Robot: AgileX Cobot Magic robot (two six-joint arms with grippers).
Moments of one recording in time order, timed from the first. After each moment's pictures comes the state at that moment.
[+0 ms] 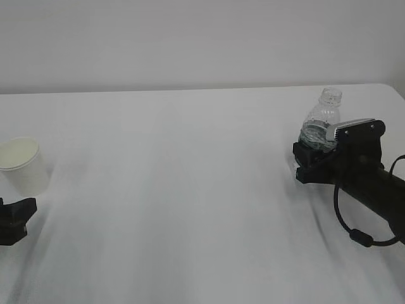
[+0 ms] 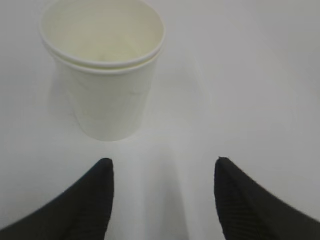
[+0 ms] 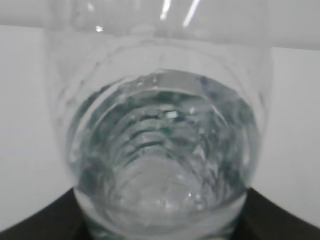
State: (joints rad) left arm -0.02 1.83 -0.15 0.17 -1.15 -0.17; right arm 0.05 2.18 -0.70 -0.26 -1.15 0.04
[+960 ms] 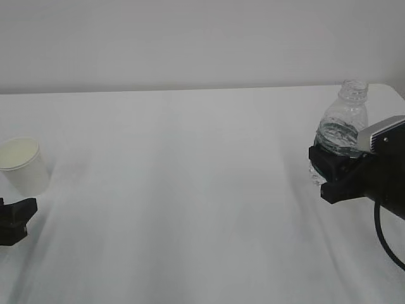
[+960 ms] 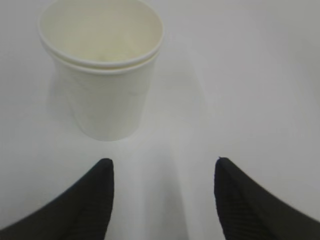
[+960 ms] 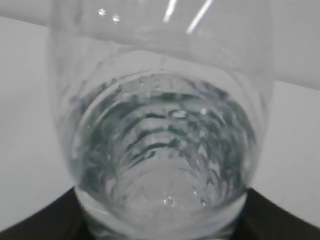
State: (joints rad) left arm -0.02 1.83 -0.15 0.17 -1.15 -0.17; right arm 0.05 1.82 -0.40 -0.33 -1.12 -0.04
